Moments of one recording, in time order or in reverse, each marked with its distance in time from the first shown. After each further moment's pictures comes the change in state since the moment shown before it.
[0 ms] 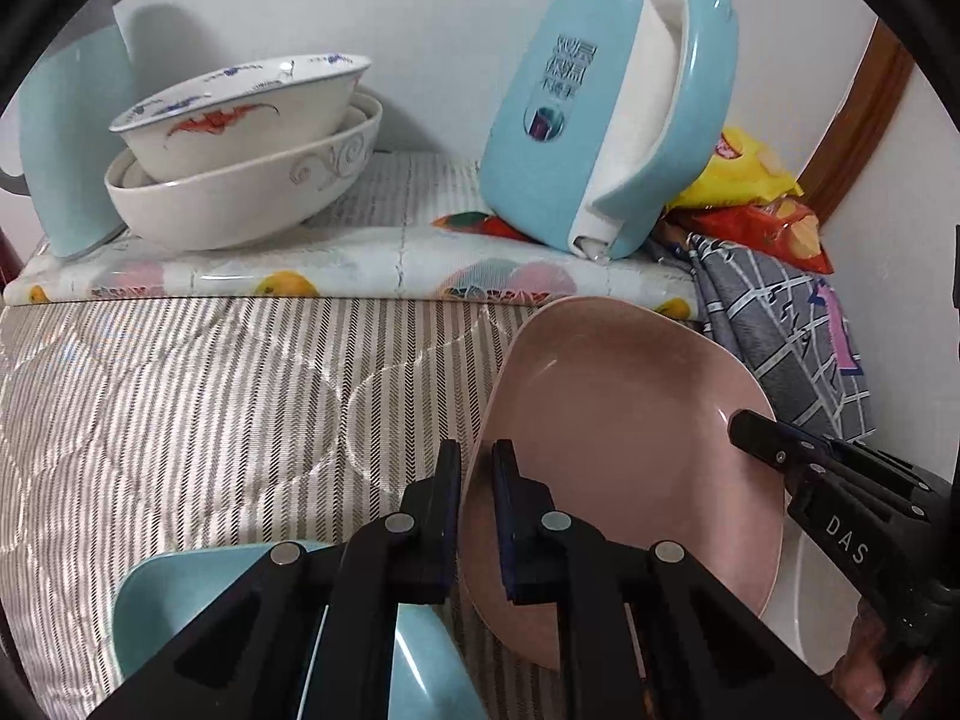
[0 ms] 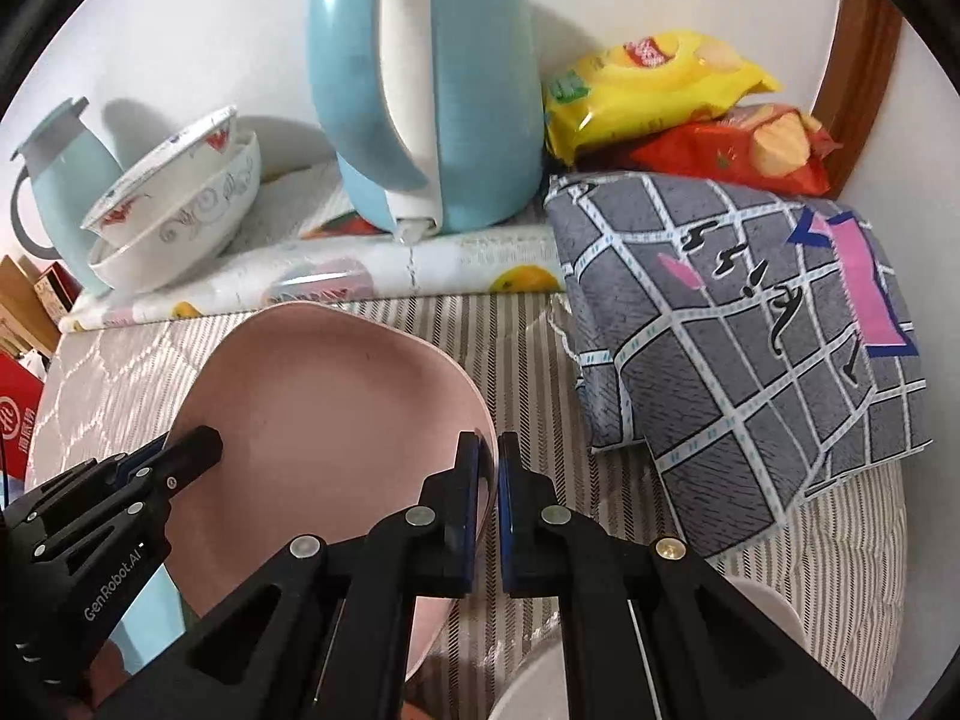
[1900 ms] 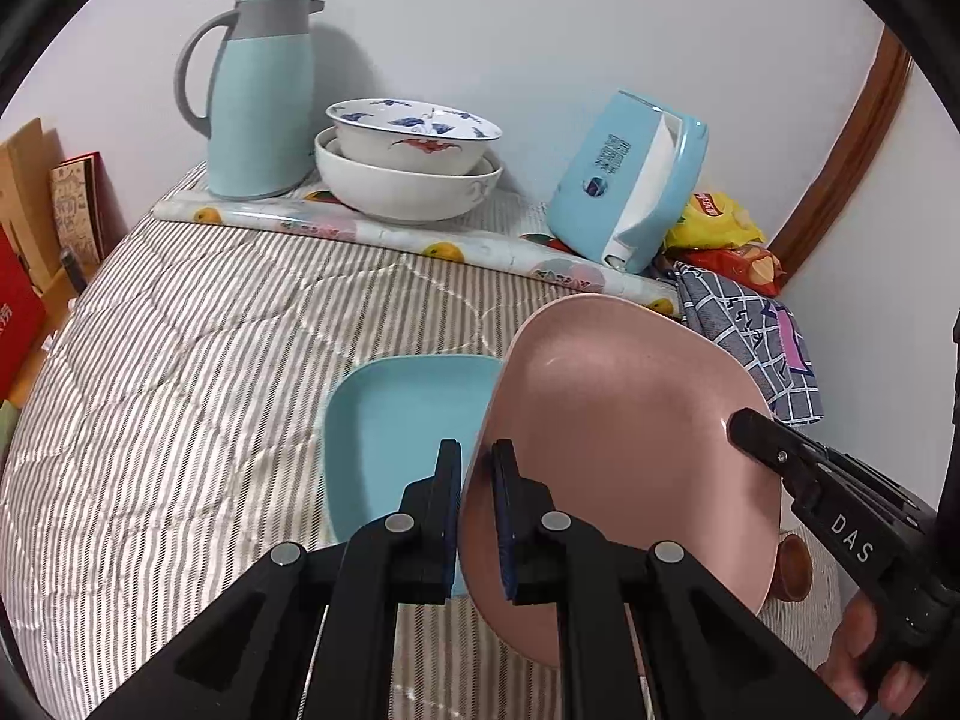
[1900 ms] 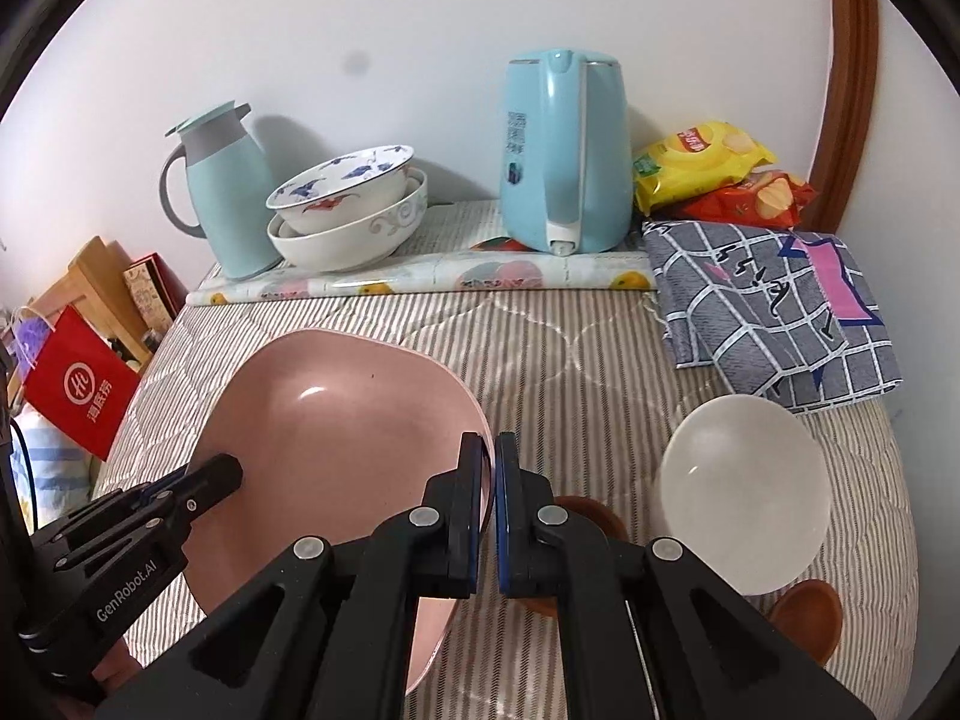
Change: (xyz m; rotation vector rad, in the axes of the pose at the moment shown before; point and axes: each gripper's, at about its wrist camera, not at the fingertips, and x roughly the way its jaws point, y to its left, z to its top) left arm -0.133 0.061 -0.083 -0.122 -0.096 0.016; right arm -0.112 0.080 -0.081 -0.044 -0.134 0.100
